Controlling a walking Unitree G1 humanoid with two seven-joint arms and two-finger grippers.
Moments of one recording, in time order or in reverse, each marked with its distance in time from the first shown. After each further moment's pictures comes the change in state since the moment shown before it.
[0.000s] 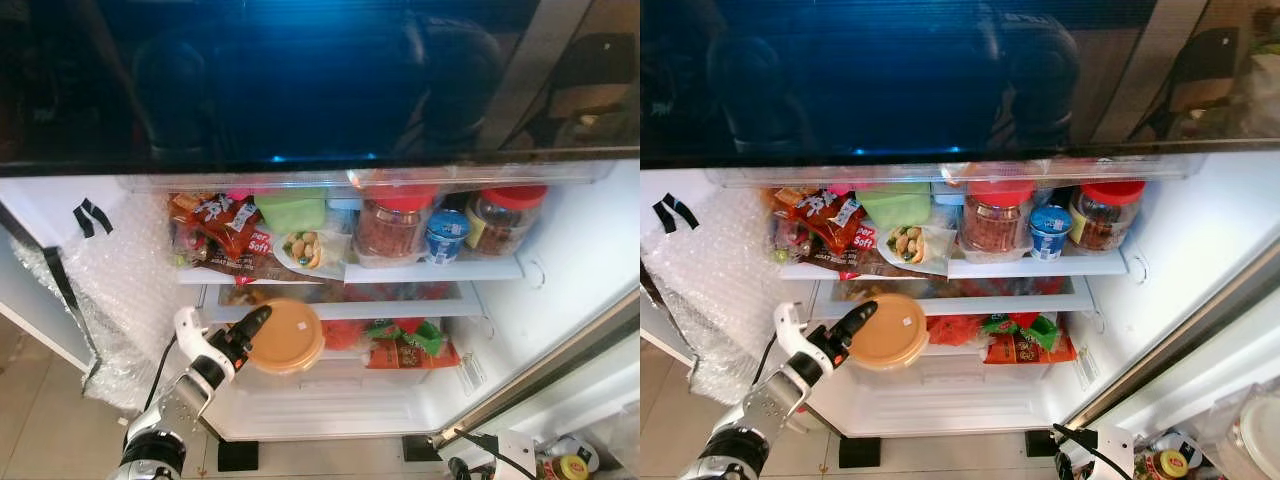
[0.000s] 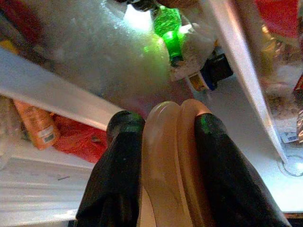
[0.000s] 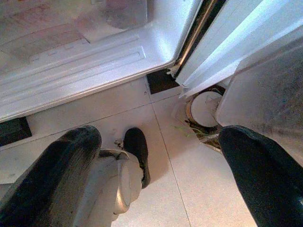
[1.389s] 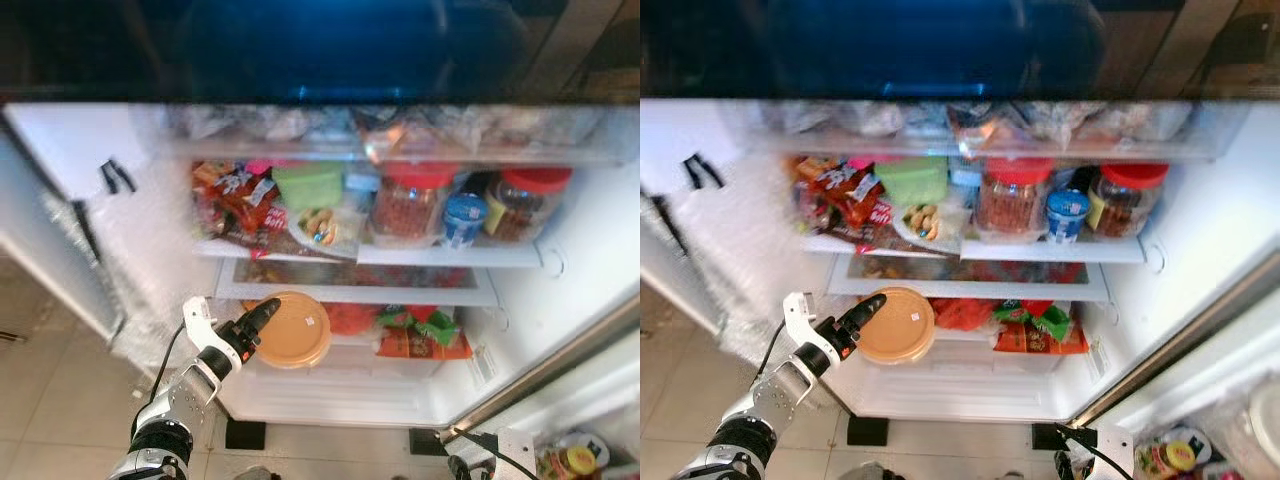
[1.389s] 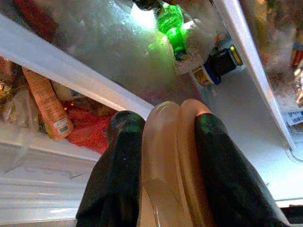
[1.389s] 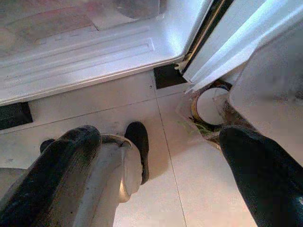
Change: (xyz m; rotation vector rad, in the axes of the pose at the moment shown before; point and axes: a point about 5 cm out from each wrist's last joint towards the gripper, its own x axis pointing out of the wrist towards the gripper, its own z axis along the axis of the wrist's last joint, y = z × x) left arm 0.010 -0.008 0.002 0.058 0.010 -0.031; right arm 0.000 0.001 0.001 -0.002 -0.007 0.013
